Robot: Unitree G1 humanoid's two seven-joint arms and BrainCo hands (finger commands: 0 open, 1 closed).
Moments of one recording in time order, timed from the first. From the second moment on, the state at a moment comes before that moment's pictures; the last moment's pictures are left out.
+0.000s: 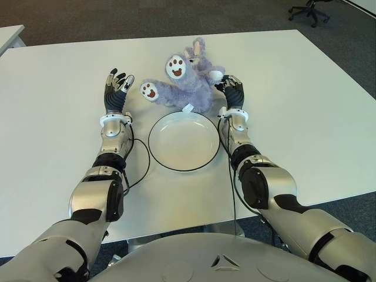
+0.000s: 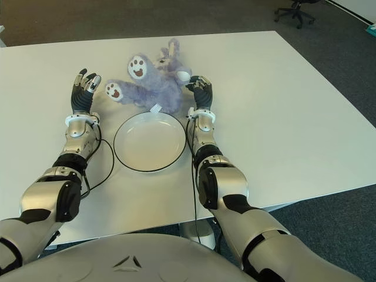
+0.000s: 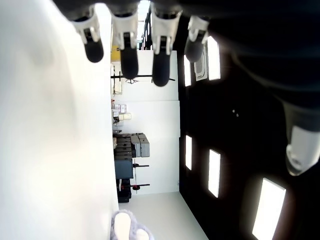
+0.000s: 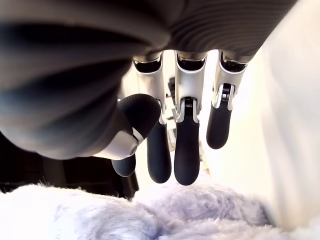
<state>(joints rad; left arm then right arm) -0.55 0.17 0.22 1.03 -0.09 -0.46 0.10 -0.80 0.07 -0.25 1.23 0.06 -0.54 -0.15</state>
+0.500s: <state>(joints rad) -0.55 0.17 0.22 1.02 -0.09 -0.46 0.11 -0.80 0.07 -0.25 1.23 0.05 -0.55 -0.17</state>
